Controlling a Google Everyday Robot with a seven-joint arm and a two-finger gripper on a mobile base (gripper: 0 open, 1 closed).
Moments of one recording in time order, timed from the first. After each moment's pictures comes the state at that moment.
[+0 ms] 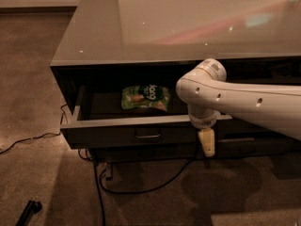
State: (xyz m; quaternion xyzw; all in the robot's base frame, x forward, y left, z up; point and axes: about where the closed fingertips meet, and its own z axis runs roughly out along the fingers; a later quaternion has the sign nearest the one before) arm 0.562 -0.202 0.644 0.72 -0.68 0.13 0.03
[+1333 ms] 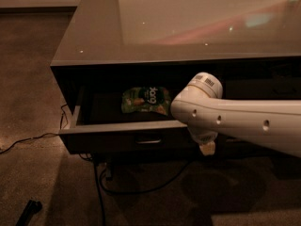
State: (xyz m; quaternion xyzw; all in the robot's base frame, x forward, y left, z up) arm 0.517 -0.201 0.647 0.72 -0.67 0.17 0.05
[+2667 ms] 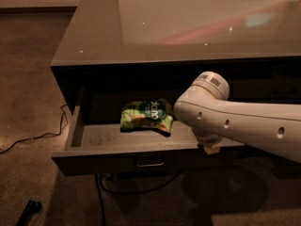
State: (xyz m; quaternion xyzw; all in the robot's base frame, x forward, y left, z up) arm 0.497 -0.207 0.671 0.71 -0.68 0.18 0.05
